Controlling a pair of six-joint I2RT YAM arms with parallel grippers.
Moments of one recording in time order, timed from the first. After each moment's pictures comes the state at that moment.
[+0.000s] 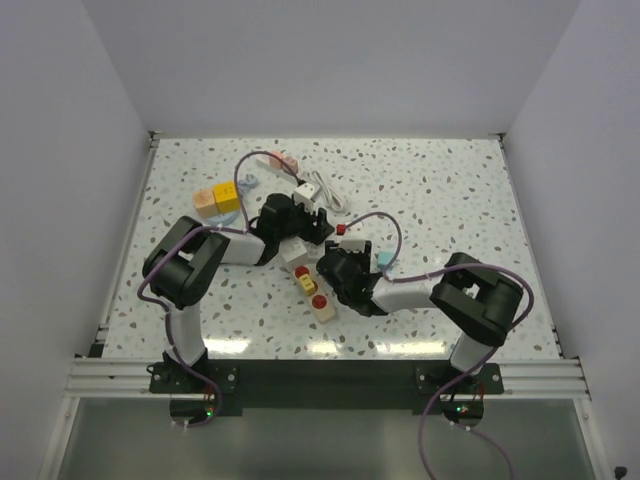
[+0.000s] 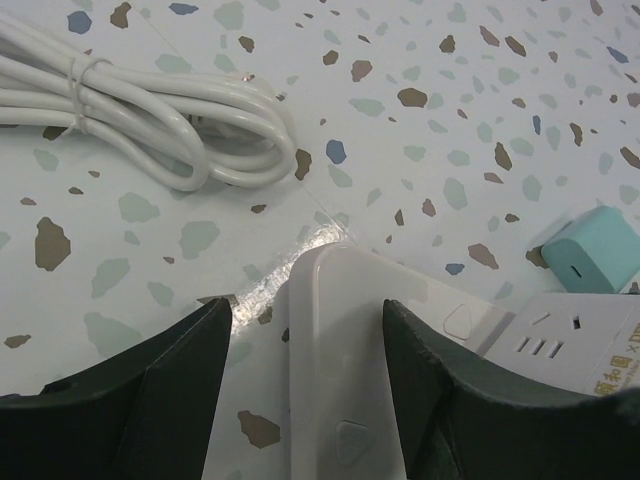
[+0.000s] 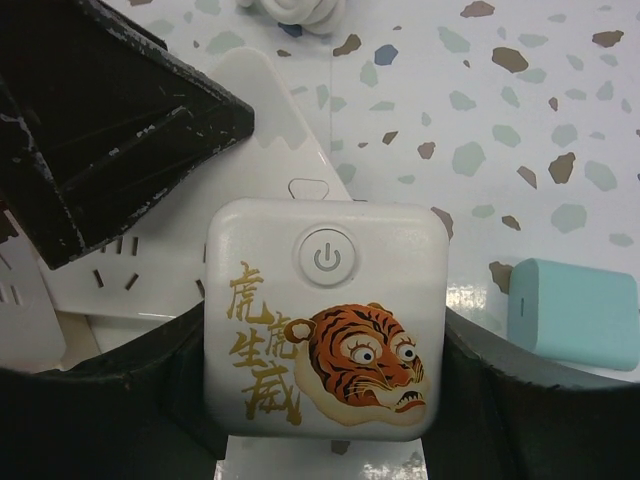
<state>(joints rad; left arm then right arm) -0.52 1.92 0.90 0.63 0.27 -0.12 1.02 1.75 0.74 0.31 0.91 0.58</state>
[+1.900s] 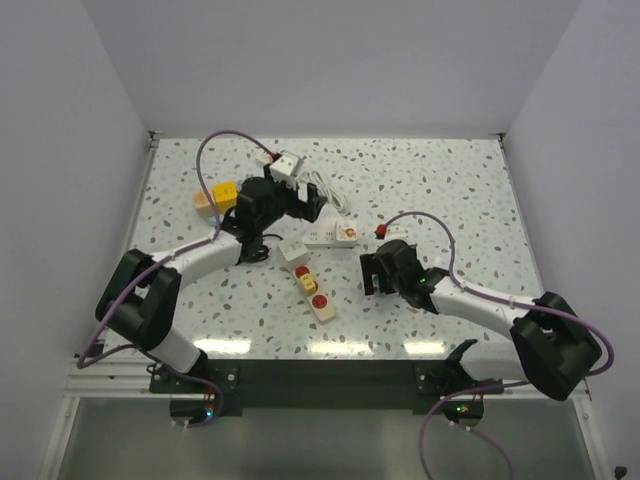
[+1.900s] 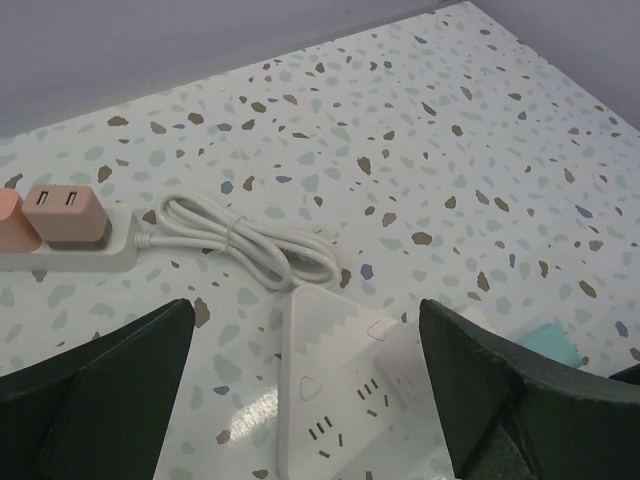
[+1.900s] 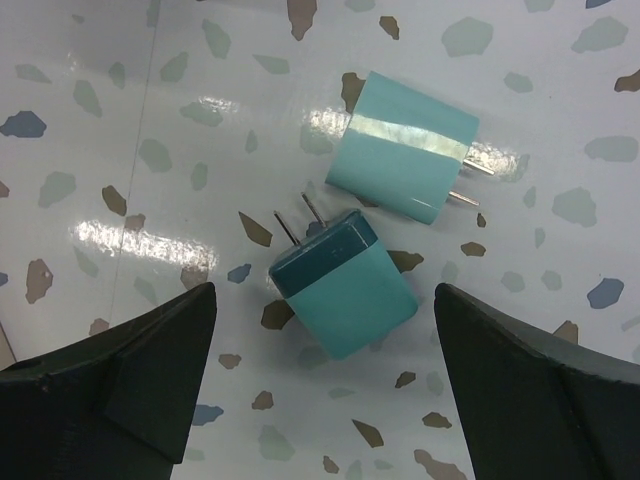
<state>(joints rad) -0.51 1.58 0.90 0.50 0.12 -0.14 0.69 1.27 0.54 -0.14 0.29 0.38</state>
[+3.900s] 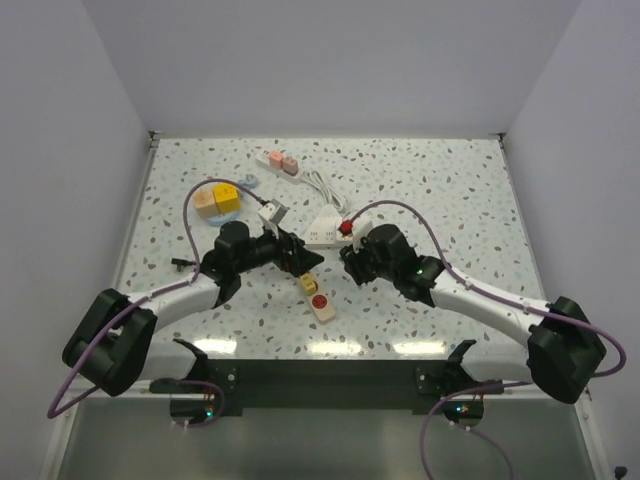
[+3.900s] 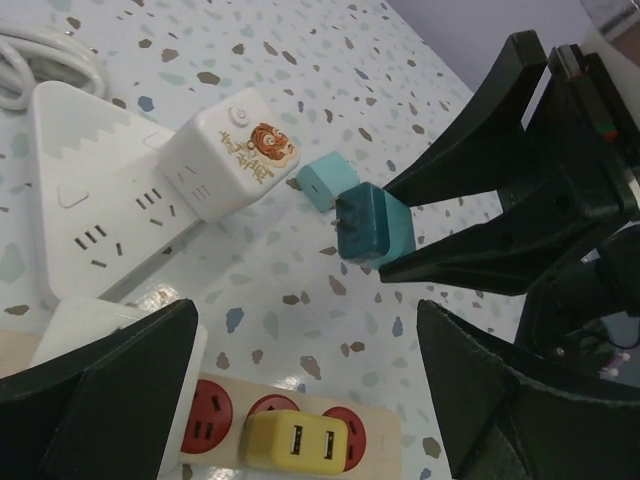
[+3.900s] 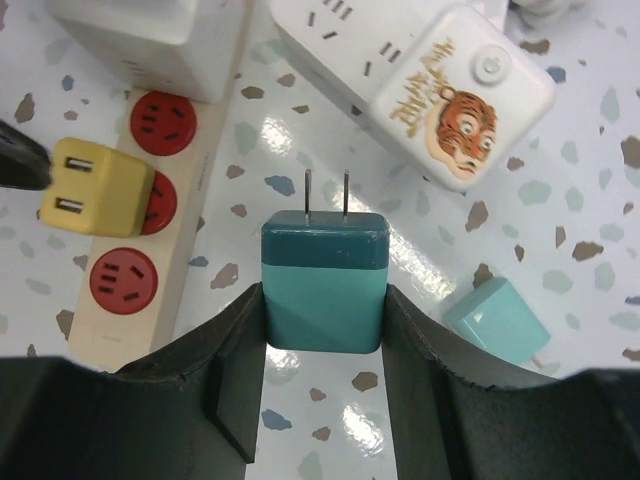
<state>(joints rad) -0.51 1.29 0.49 0.58 0.50 -0.38 0.76 1.24 0.72 -0.14 0.05 0.03</state>
